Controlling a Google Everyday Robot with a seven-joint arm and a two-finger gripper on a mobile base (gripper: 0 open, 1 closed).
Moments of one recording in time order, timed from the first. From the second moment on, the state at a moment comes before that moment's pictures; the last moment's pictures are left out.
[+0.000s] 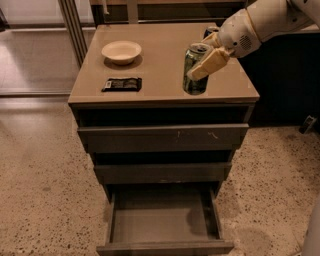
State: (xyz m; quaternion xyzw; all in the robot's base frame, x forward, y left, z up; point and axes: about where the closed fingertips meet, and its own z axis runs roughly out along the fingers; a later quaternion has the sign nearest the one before) arm 0.636 -0.108 0.944 -0.60 0.68 0.24 0.35
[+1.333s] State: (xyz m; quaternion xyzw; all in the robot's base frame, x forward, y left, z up) arm 0.582 -0.124 0.882 -0.59 0.67 0.19 0.41
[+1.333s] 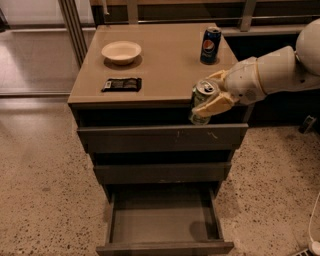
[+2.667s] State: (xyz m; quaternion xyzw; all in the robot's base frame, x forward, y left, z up) arm 0.480 -0.138 0.528 -0.48 0.76 0.33 0.30
